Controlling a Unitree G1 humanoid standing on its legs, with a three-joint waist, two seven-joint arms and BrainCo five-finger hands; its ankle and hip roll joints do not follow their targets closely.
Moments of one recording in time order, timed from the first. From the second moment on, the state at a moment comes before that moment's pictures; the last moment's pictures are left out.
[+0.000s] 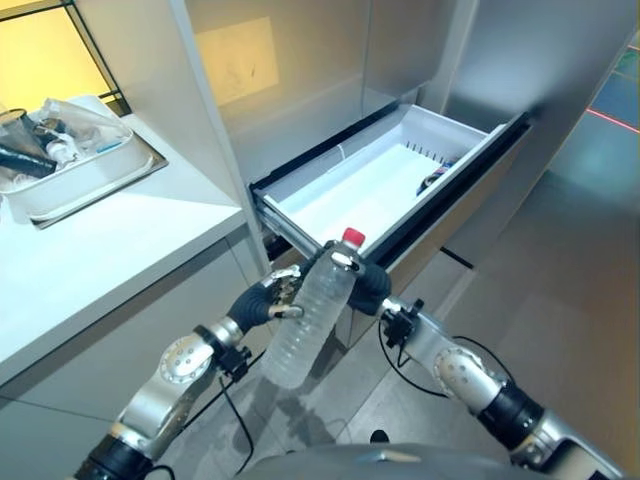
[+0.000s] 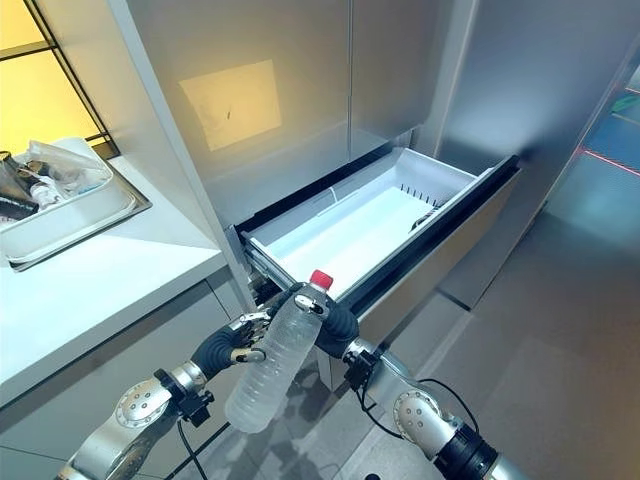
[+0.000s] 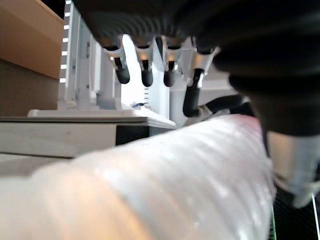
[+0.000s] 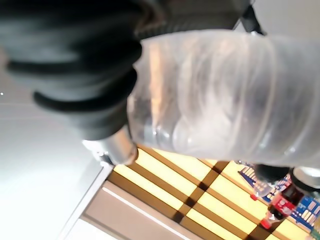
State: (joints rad) left arm 0.13 0.64 -0.34 -0.16 -0.50 -0.09 -0.29; right arm -0.19 -0.40 0.64 -0.06 1.33 0.02 0.24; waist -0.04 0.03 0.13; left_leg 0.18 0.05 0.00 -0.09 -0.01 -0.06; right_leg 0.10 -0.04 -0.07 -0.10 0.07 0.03
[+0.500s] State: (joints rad) left arm 0.28 0.58 -0.17 -0.09 -0.54 -0.09 -0.24; right arm -0.19 -0.42 0.55 -0.06 1.33 -0.02 0.23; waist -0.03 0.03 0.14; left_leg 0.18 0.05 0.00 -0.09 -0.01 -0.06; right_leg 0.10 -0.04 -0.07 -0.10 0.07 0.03
